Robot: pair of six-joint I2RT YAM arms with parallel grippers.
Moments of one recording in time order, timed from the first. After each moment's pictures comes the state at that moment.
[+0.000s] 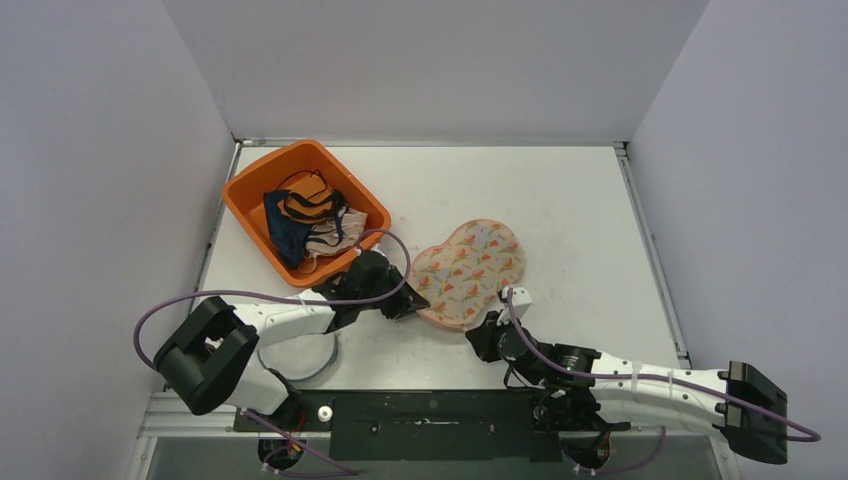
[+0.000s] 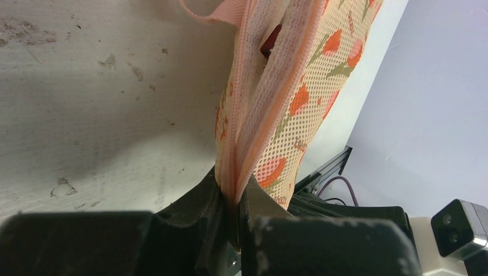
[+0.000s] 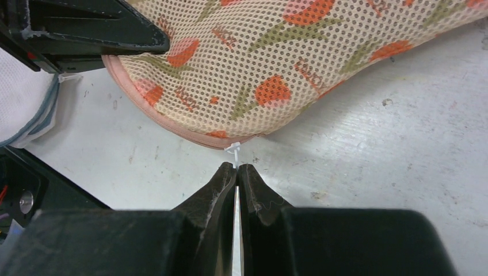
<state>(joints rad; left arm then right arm) -0.74 1.41 0.59 0.12 0.19 -1.25 1.17 0.78 0.23 -0.02 0.46 0.79</state>
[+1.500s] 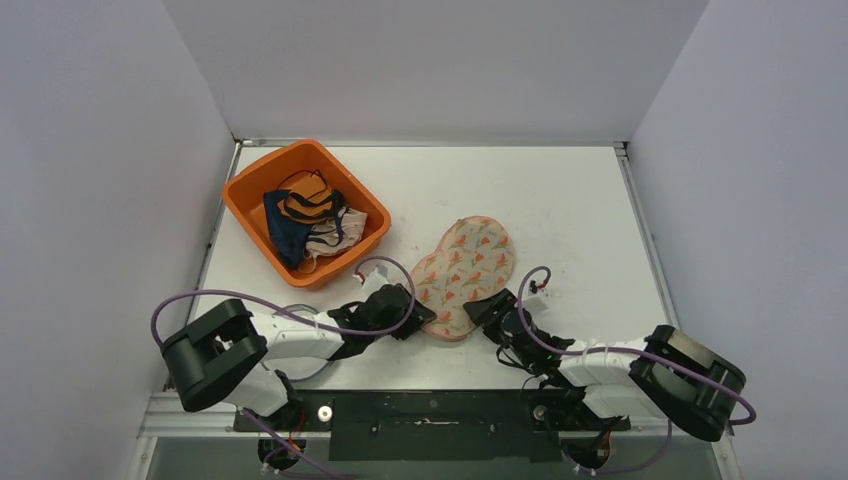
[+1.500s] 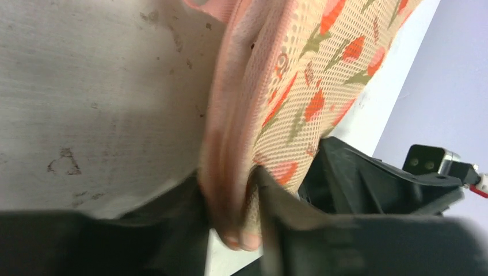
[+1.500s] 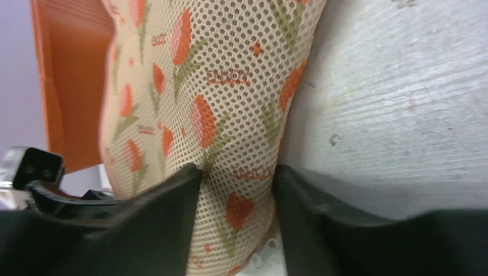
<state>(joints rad) -0.98 1.43 0.47 0.26 -0.21 -1.48 0.88 1.20 0.09 0.60 0.40 1.32</state>
